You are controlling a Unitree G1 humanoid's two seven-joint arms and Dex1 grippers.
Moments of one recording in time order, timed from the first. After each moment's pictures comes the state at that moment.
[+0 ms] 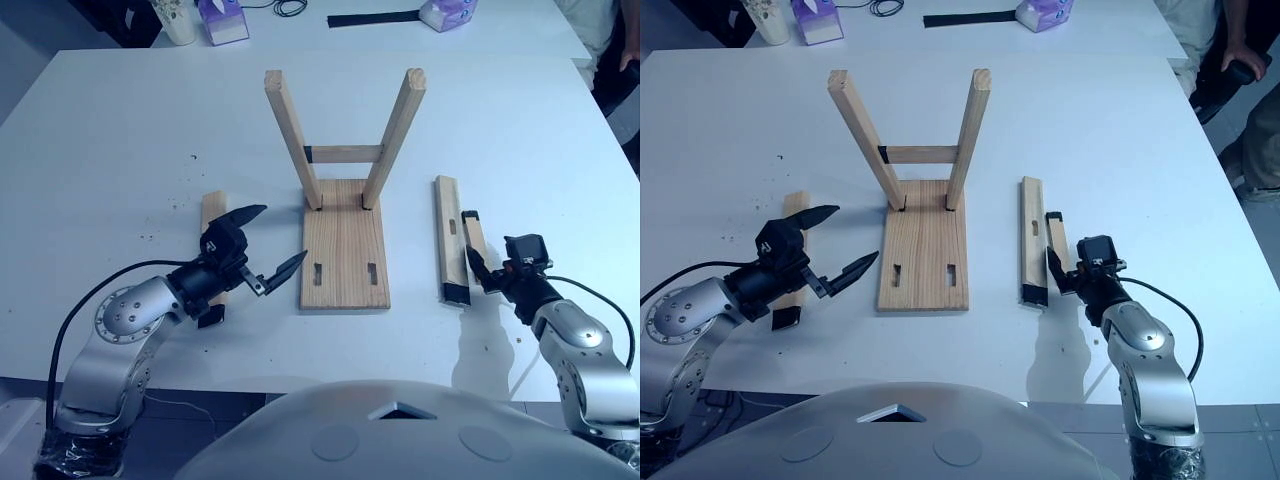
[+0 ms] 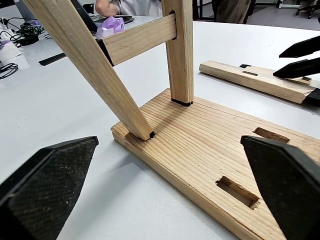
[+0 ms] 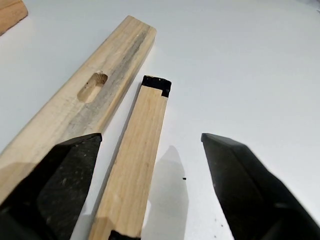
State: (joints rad) left arm 0.37 0.63 0.09 -0.66 -0.41 0.36 -0.66; right arm 0.44 -0.38 -0.11 -0.53 0.14 0.58 0.26
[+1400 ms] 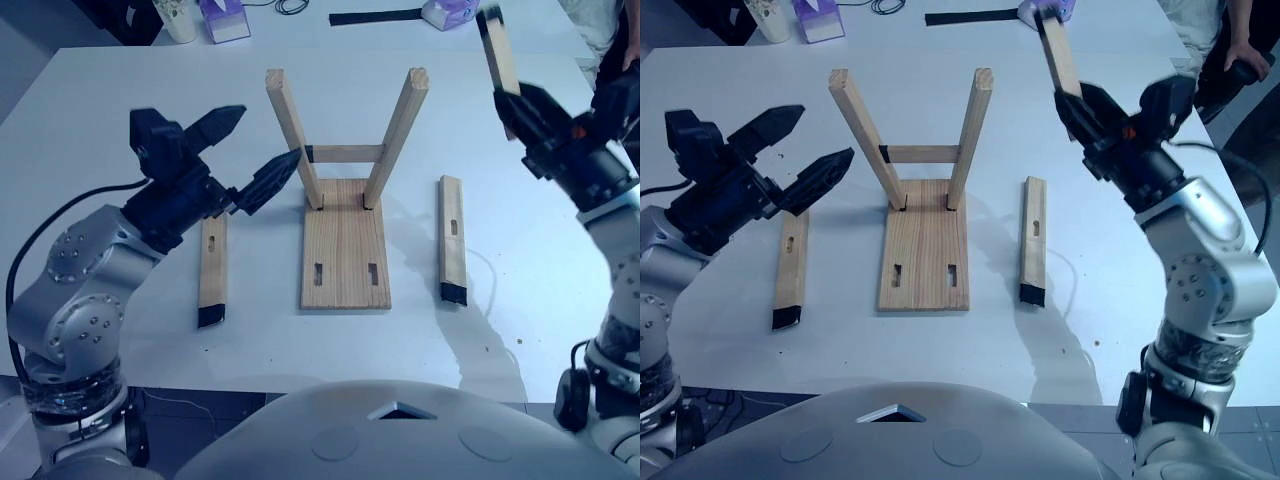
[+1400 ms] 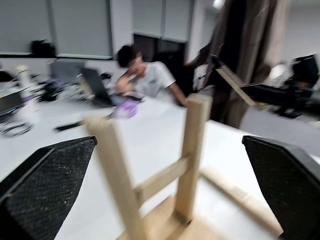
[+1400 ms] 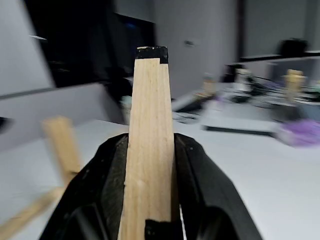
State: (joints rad) left arm -0.08 0.59 0.32 -0.70 -1.08 0.69 -0.43; right arm -0.26 -0.54 -0.38 -0.51 0.95 0.81 0.52
